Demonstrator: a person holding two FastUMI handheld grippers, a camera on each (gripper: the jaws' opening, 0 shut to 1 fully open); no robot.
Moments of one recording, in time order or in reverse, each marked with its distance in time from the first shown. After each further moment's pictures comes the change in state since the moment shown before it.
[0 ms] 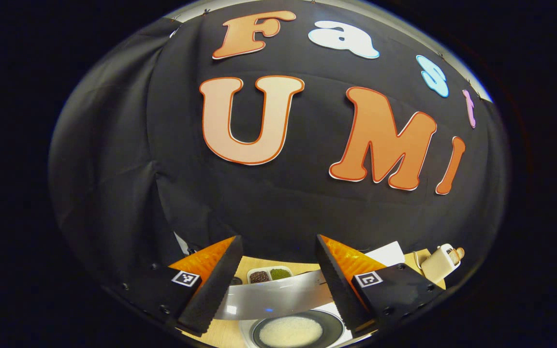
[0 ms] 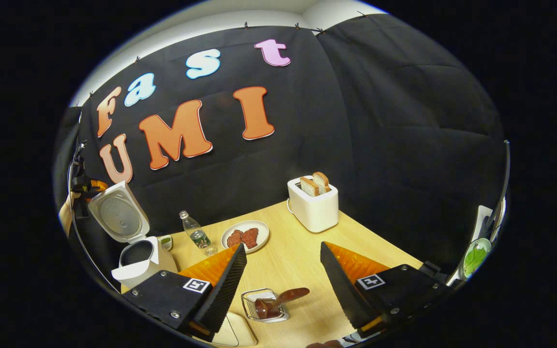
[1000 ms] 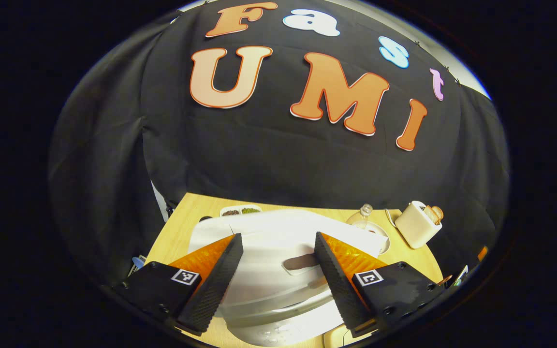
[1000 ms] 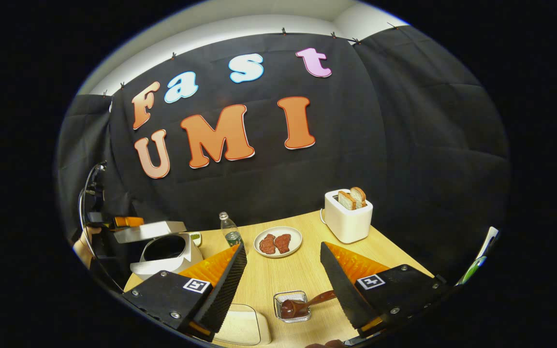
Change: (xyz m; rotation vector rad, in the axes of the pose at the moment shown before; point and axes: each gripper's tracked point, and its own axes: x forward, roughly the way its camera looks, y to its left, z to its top) left arm -0.110 -0.059 -0.190 -0.001 0.154 -0.166; right arm -0.033 0.057 0.022 -0.103 -0.057 0.187
